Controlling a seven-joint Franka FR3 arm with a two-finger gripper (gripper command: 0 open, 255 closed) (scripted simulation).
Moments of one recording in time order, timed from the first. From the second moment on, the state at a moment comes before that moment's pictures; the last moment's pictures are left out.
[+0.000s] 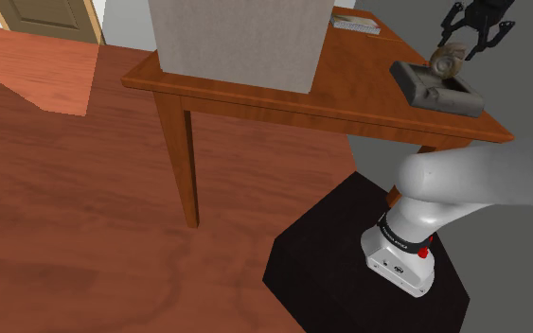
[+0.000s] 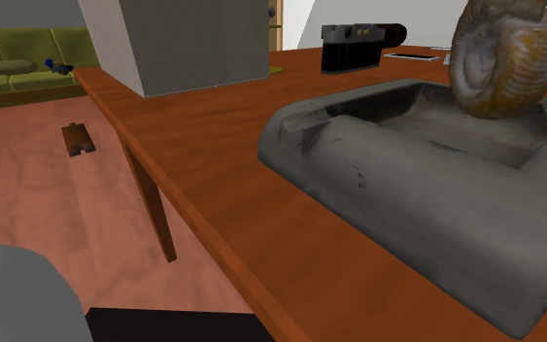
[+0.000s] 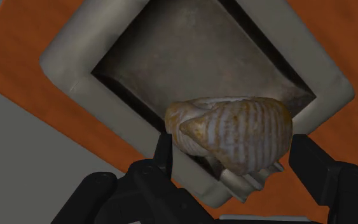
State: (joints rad) arm -0.75 -0.65 -0.21 -2.07 -0.04 1.48 0.77
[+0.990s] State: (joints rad) arm -0.66 -0.76 -0.34 -2.15 0.07 1.45 0.54
